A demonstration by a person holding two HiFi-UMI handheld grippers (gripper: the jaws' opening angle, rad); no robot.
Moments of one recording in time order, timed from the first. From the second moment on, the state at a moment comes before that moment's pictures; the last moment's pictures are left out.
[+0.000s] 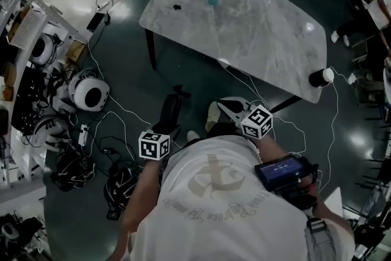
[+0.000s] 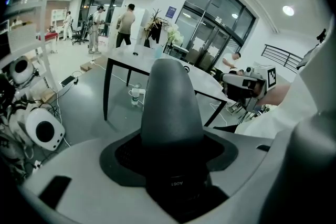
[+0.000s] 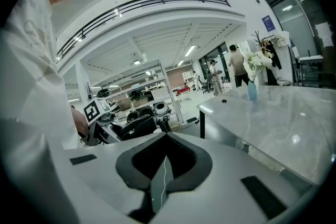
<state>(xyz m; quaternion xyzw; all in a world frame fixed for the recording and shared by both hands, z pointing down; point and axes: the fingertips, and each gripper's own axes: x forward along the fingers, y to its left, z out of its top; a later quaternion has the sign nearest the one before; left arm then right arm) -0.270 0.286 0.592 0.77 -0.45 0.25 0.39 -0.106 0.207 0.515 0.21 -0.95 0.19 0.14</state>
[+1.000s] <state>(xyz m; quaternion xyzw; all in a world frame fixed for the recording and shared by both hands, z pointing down) -0.281 0.154 0.588 0.74 -0.48 0.25 0.40 -0.136 0.056 0.532 0.15 -0.96 0.21 0.14</state>
